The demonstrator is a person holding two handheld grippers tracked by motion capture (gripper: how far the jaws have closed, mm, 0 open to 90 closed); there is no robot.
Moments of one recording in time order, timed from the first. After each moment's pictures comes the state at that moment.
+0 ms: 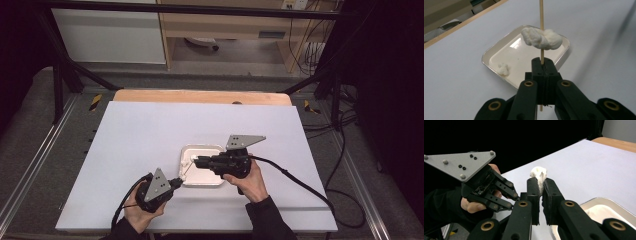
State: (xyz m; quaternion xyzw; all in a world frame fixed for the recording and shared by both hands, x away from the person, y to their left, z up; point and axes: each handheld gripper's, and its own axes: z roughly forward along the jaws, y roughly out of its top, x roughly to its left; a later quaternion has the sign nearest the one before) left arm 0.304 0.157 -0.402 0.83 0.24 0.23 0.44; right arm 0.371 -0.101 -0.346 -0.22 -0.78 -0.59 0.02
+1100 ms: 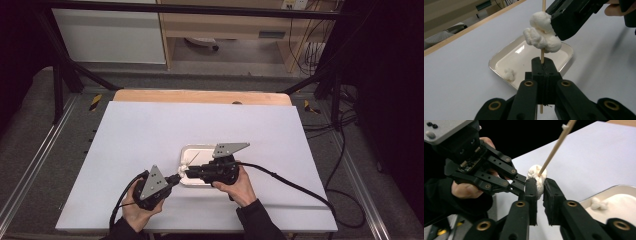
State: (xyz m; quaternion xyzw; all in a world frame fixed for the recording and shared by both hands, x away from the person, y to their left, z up) left arm 0.308 0.162 -0.394 0.82 0.25 0.24 0.46; right arm 0.371 -0.076 -0.378 -0.21 -0.79 -0.57 0.04
